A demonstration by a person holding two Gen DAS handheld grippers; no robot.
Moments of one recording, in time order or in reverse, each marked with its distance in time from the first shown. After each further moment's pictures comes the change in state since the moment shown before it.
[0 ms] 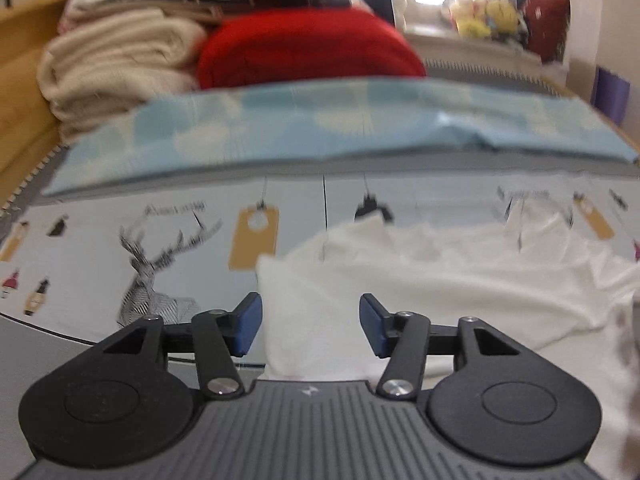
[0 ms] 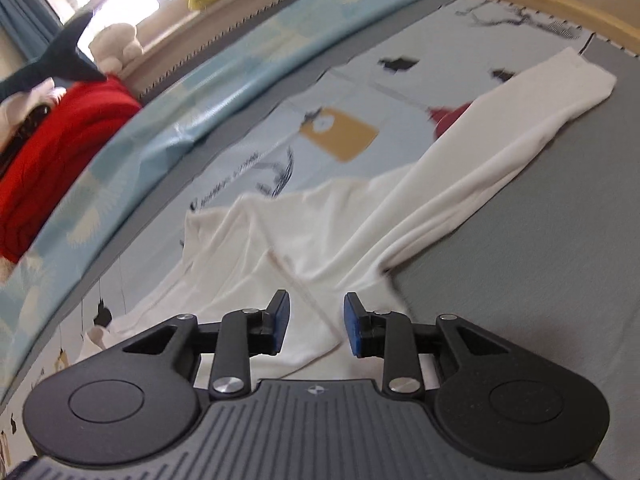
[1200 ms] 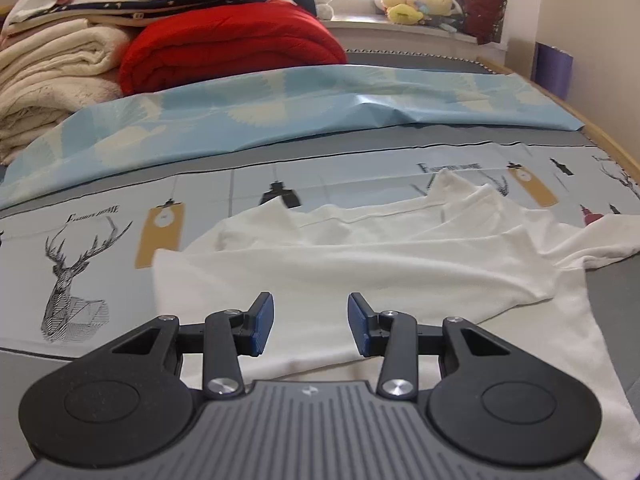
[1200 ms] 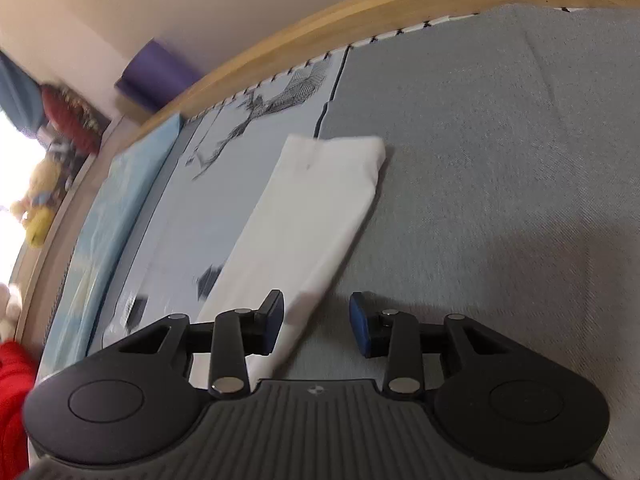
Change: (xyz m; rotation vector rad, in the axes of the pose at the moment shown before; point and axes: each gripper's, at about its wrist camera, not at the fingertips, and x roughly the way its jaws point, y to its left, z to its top) left arm 0.017 -0.055 -0.018 0.092 0.018 -0.163; right arm 0.072 -0.288 0.130 0.533 -0.319 -0.158
